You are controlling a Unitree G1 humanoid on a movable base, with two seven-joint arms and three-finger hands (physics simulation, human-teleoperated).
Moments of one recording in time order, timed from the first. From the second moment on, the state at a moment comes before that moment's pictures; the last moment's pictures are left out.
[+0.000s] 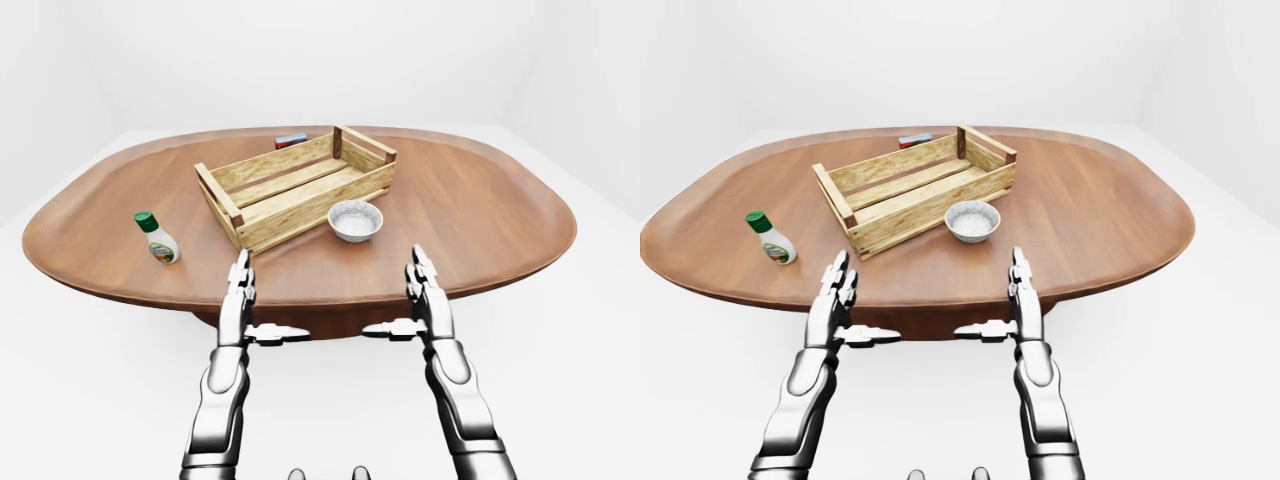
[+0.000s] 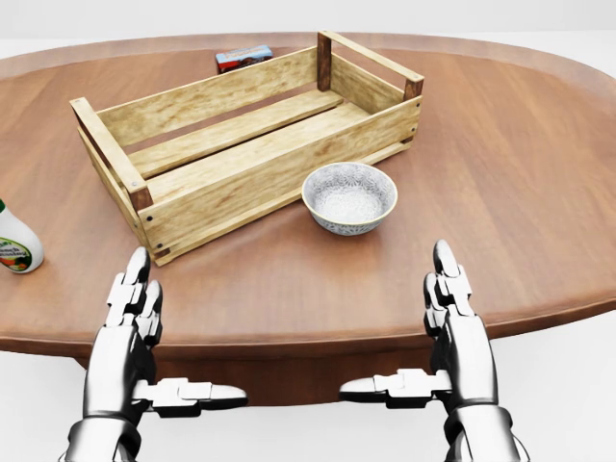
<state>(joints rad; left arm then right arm) 0.00 0.01 0.01 0.00 0.00 0.01 -0.02 -0.01 -0.01 -0.02 0.02 0.01 -0.01 0.01</state>
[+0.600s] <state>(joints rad) -0.09 0.18 0.33 -0.38 -0.15 0.09 -0.09 -0.02 -0.24 -0.69 -0.74 0.55 0.09 -0.12</state>
